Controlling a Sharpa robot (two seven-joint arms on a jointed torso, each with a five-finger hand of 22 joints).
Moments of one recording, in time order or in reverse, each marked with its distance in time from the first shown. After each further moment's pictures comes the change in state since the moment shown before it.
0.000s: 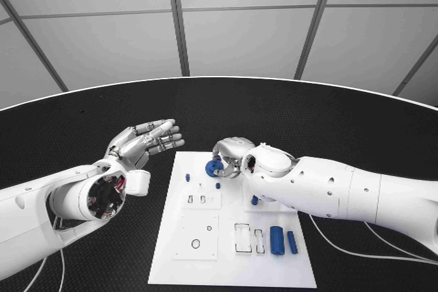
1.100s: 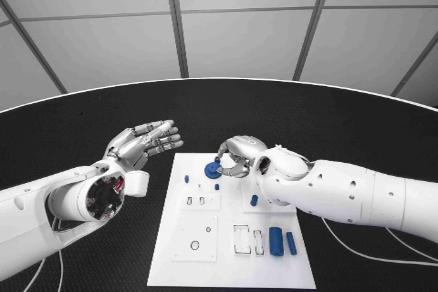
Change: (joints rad) left arm 0.000 -0.001 0.000 -0.008 0.000 0.002 -0.001; left_hand 0.000 0.000 0.000 0.000 0.000 -0.006 -0.001 0.000 -0.001 -0.004 0.004 -0.004 0.000 0.000 0.000 0.000 0.000 0.000 -0.003 0.003 0.000 -0.001; right arm 0.000 -0.123 0.000 0.129 0.036 -0.118 0.027; right_hand -0.059 0.012 -0.040 0.029 0.021 -0.008 0.002 -0.015 0.000 0.001 0.006 0.000 0.000 0.000 0.007 0.000 0.001 0.000 -0.003 0.003 0.000 0.000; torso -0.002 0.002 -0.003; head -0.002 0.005
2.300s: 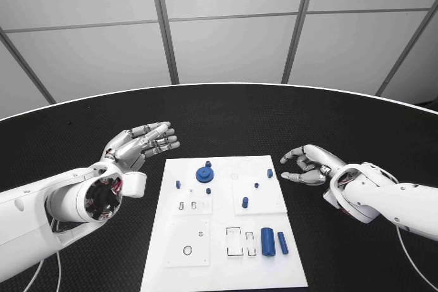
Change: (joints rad) left arm -0.001 0.027 -0.001 -0.044 0.000 0.019 0.000; left_hand 0.000 0.000 0.004 -0.004 0.000 0.000 0.000 -0.005 0.000 0.000 0.000 0.000 0.000 0.000 0.000 -0.004 0.000 0.000 0.000 0.000 0.000 -0.001; right arm -0.087 -0.425 -0.017 0.041 0.458 -0.125 0.383; right_hand 0.087 -0.015 0.007 -0.065 -0.035 0.028 -0.018 -0.009 0.003 -0.002 -0.013 -0.011 0.000 0.000 -0.029 0.000 0.000 0.000 0.002 -0.020 -0.018 0.000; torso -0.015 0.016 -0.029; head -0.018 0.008
